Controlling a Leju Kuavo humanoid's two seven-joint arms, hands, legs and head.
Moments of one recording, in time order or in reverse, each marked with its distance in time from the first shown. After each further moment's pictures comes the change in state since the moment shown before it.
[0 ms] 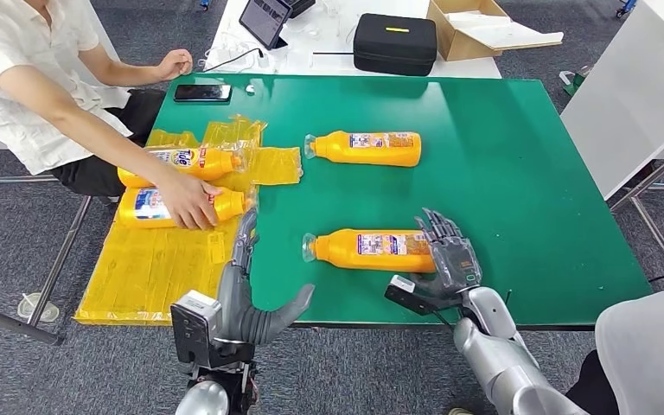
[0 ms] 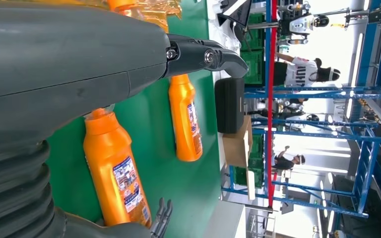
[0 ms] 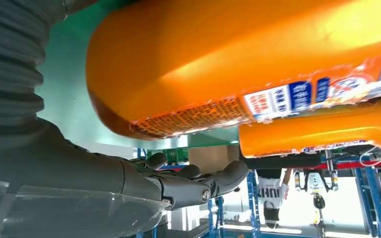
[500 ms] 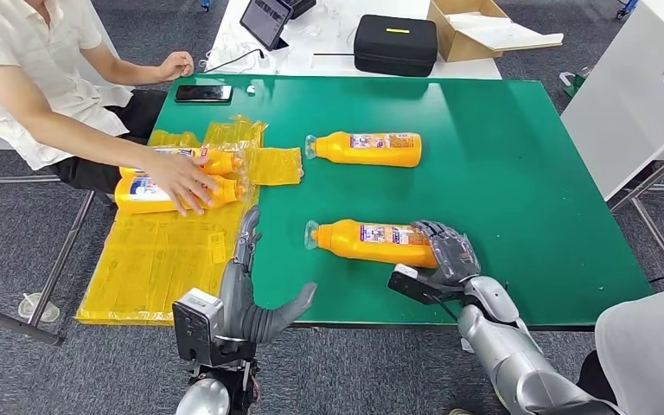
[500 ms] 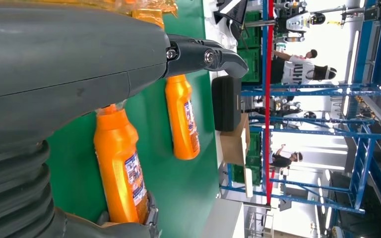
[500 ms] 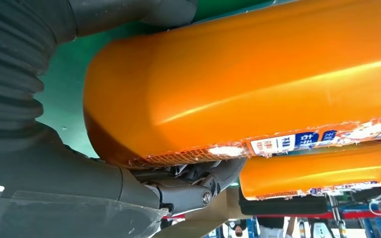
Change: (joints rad) left arm -0.011 0.000 -0.004 0.003 0.002 -0.008 0.000; right arm -0.059 -0.030 0.058 0.050 -0.114 0.252 0.017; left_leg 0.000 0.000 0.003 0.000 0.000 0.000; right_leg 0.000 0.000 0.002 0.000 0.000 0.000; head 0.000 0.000
